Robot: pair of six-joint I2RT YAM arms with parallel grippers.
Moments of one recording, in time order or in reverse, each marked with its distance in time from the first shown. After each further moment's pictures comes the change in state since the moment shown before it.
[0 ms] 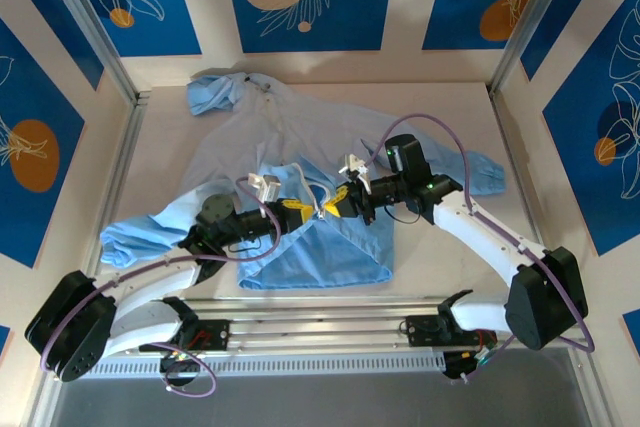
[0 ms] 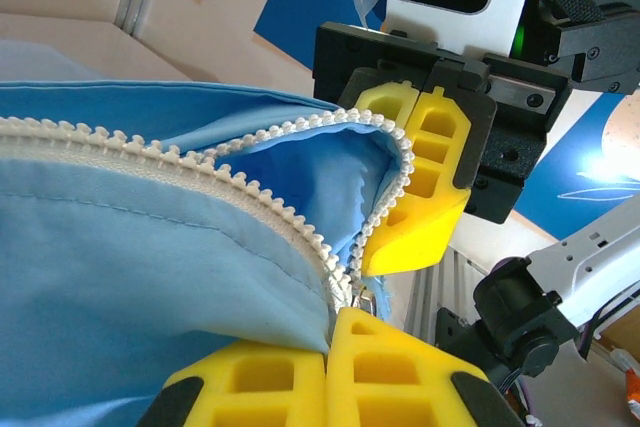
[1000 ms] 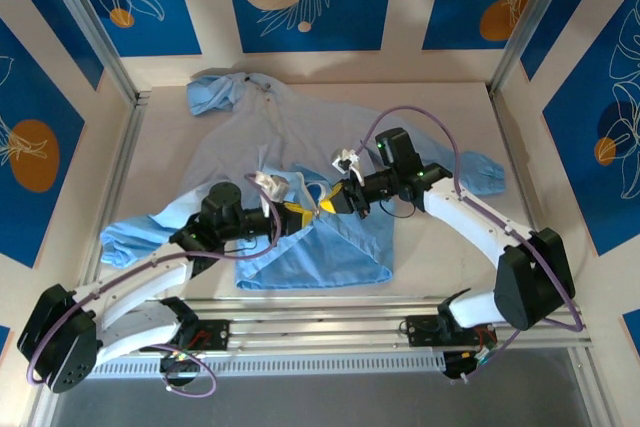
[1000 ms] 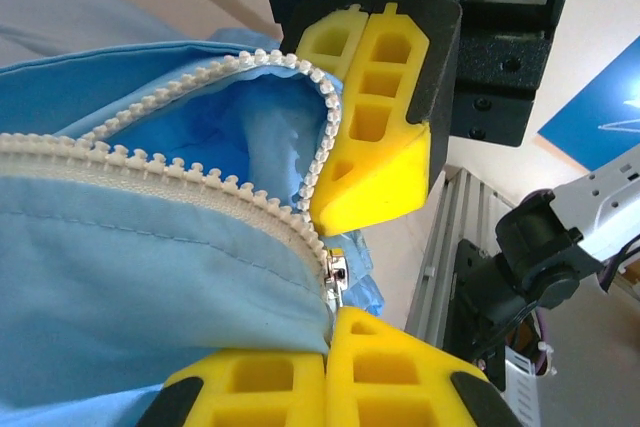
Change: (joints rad) left arm -0.013 -0.077 0.149 -0.480 0.005 0.156; right arm 0.001 0.110 0.091 -0.100 -0.019 0.111
